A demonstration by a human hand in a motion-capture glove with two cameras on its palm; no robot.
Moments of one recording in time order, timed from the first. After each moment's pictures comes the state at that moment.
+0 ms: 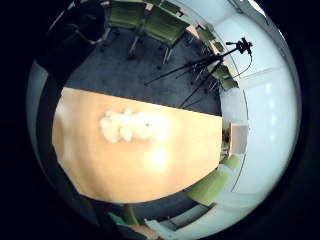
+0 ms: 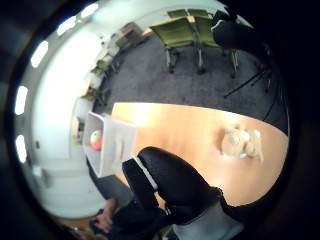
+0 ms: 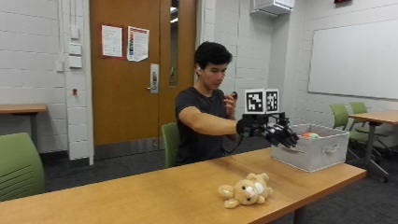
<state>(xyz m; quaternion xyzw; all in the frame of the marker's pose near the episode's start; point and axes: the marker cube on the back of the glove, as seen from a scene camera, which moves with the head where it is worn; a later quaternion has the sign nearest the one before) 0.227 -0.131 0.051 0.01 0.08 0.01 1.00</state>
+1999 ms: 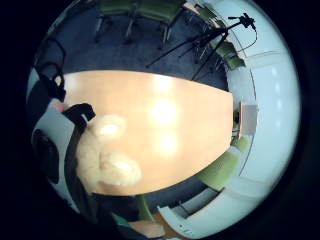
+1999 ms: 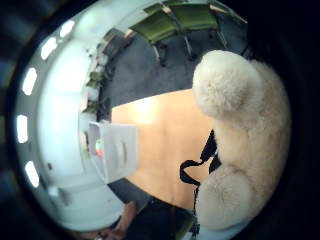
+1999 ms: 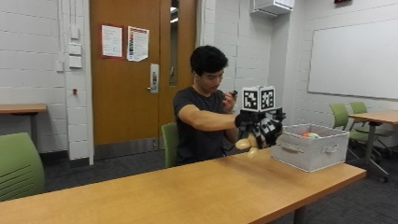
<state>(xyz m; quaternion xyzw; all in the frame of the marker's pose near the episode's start) 0.194 -0.091 0.051 -0.04 0.03 0.08 1.00</state>
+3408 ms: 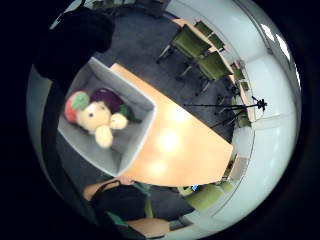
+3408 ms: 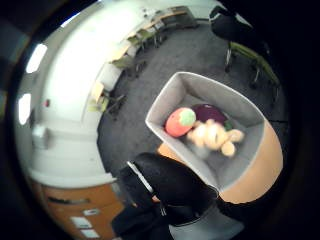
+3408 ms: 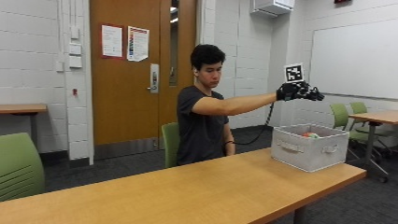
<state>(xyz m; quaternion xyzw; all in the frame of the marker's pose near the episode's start) -0.192 -0.065 -0.006 0.01 0.01 -0.24 0.97</state>
